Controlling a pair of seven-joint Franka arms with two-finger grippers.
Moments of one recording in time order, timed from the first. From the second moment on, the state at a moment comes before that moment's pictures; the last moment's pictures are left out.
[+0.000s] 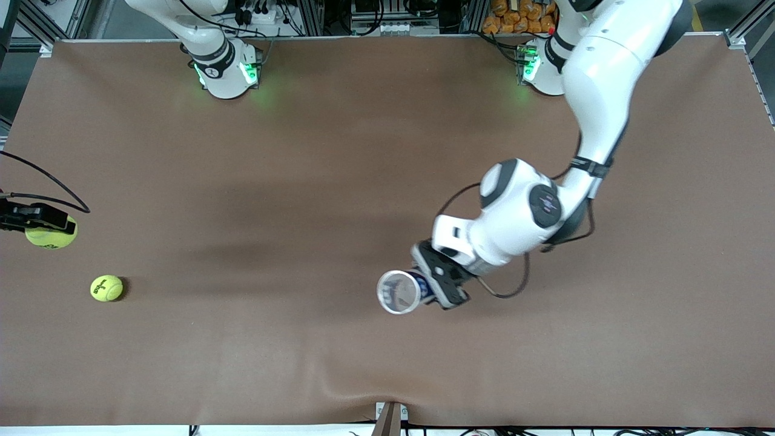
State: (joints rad) left arm -0.26 0.78 -0.42 -1.31 -0.12 2.53 0.58; right arm -0.06 0.35 -0.06 -1.23 0.04 1.53 -0.11
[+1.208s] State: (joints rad) left arm -0.61 1.07 -0.34 -1.41 -0.21 3.38 0.36; right arm 0.14 0.35 -0.05 -1.23 0.04 1.53 0.38
